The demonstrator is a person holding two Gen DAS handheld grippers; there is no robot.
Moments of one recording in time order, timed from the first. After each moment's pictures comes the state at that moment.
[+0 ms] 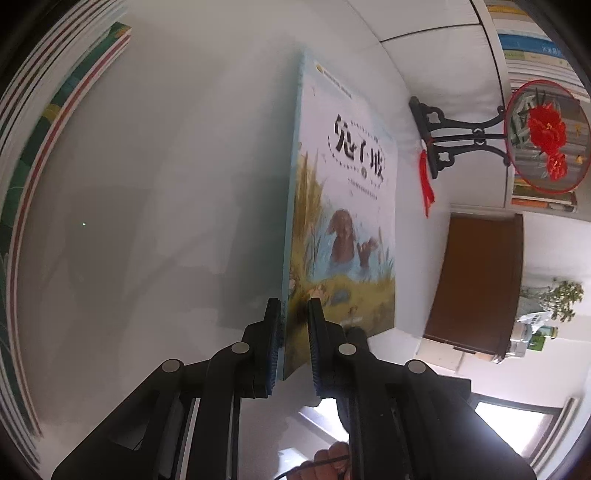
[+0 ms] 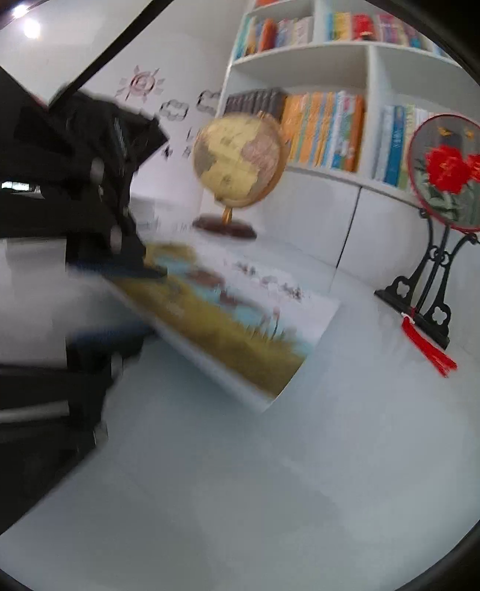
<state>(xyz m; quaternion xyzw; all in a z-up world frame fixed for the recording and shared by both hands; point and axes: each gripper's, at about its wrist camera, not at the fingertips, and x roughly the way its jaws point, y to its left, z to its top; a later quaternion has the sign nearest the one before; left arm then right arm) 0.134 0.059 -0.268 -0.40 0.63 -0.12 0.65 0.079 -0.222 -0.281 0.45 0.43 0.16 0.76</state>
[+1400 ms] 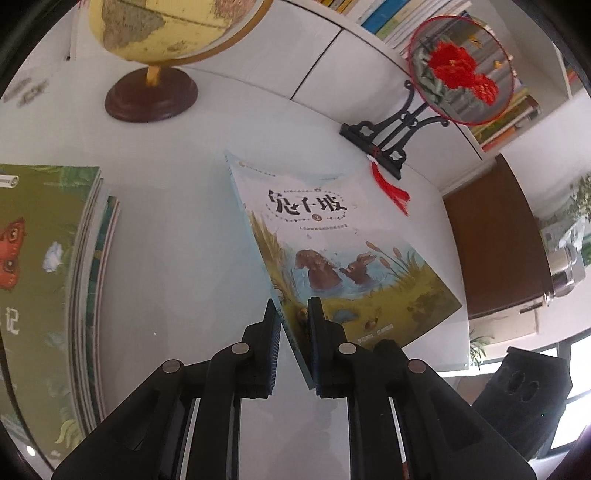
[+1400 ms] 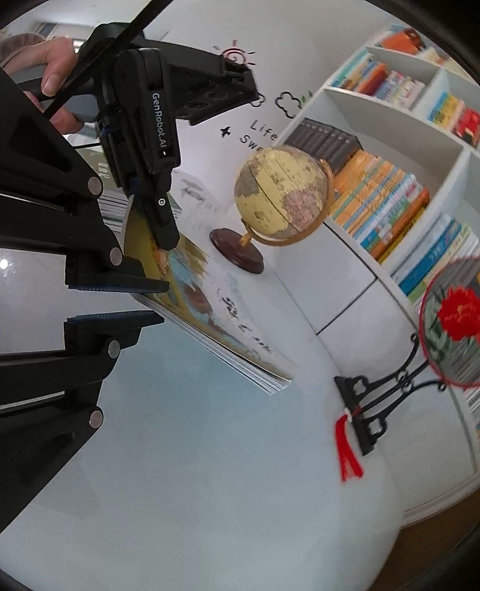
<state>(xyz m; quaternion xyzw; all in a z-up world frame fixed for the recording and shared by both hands) 0.110 0.043 -0.183 -0.22 0.53 -0.14 0.81 0.063 -0.185 -0.208 0.26 0.38 0.21 0.86</state>
